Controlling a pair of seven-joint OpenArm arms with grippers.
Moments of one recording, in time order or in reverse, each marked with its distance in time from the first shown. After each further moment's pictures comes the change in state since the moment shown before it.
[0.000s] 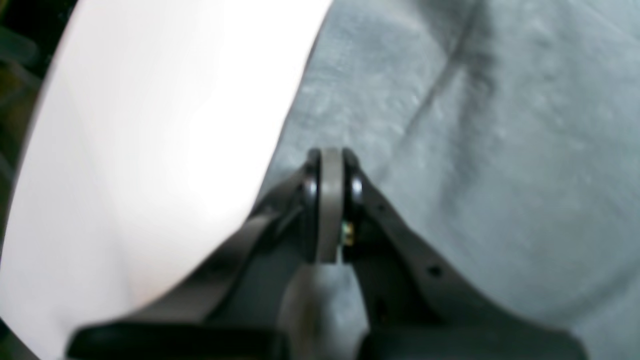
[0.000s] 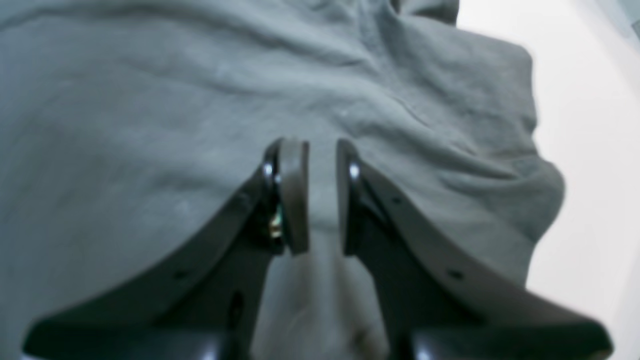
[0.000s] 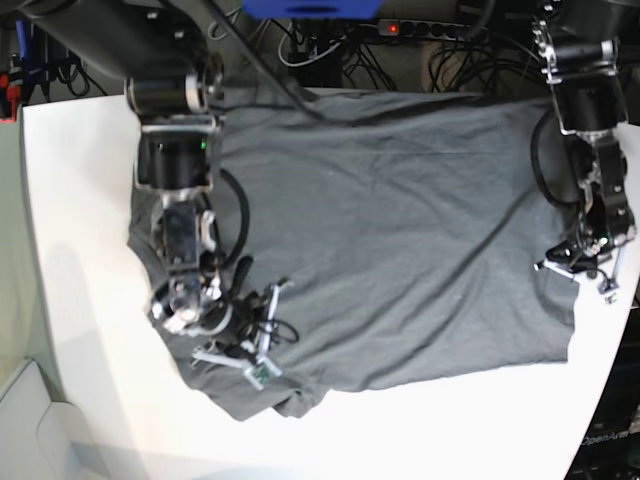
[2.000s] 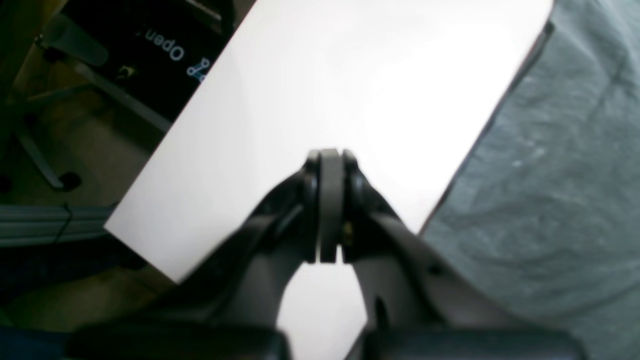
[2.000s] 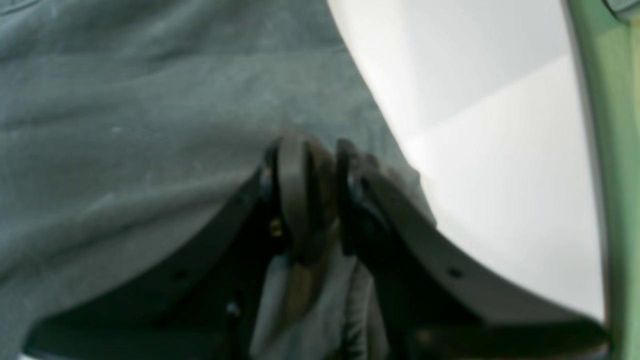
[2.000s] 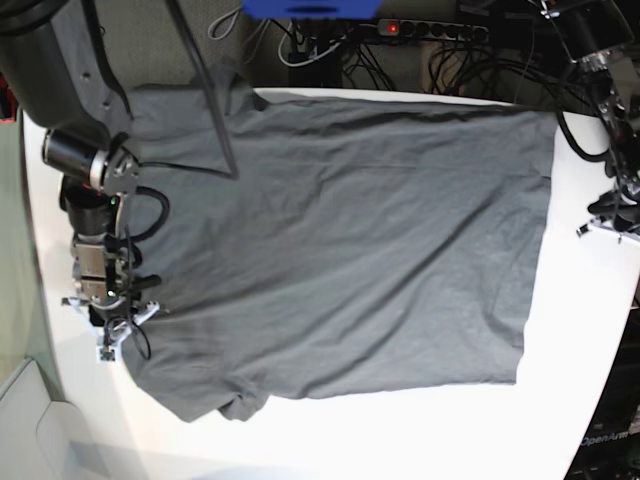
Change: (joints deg) left arm 16.2 1.9 -14.5 26.8 0.3 -0.2 6.0; right arm 11.6 16.2 16.0 -41.8 1.0 -35.6 19.0
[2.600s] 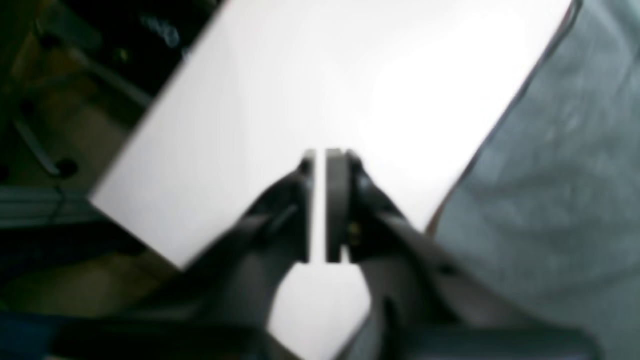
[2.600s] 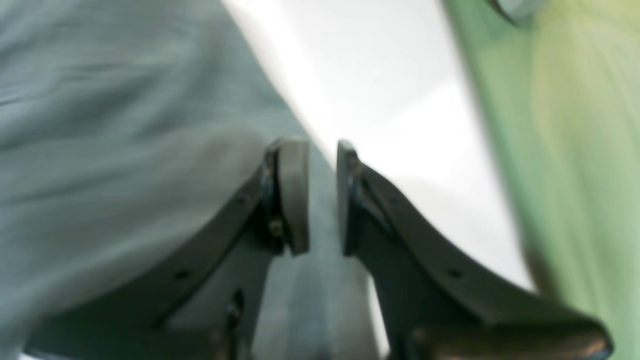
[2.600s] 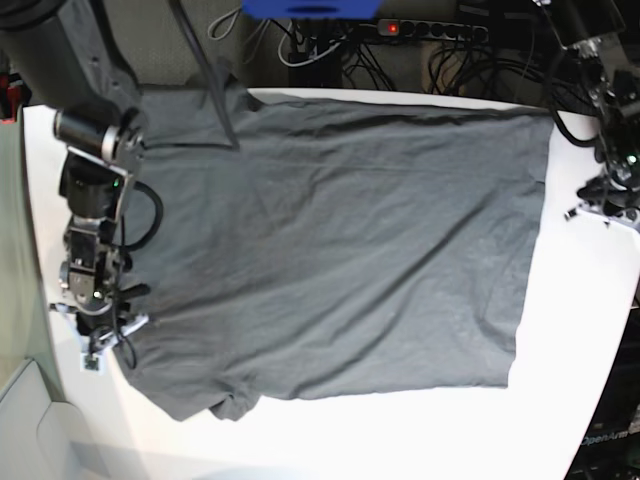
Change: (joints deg) left arm 3.9 2.1 0.2 2.2 -0.4 -0.1 0.5; right arm -6.6 -2.2 0.0 19.7 6.1 5.2 -5.9
